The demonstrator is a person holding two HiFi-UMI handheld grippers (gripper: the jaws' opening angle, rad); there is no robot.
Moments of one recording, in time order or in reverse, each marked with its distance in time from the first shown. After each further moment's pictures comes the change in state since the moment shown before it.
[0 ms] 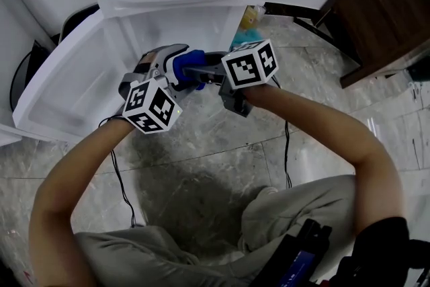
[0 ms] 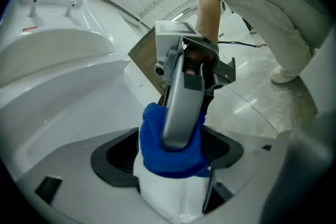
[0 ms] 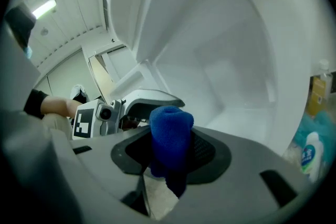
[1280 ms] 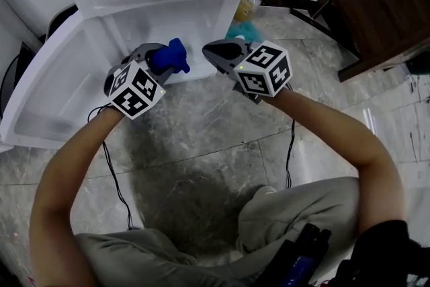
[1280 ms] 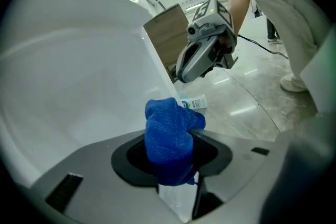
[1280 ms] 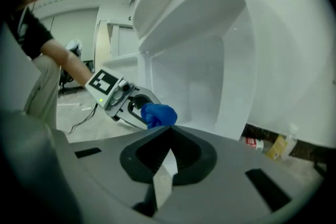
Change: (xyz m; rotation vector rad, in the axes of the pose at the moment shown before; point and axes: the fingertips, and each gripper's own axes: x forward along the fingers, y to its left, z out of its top) left arm 0.029 0.011 -0.075 -0.218 0.159 -0.055; right arm -0.047 -0.062 0.000 -0.429 -0.026 -0.252
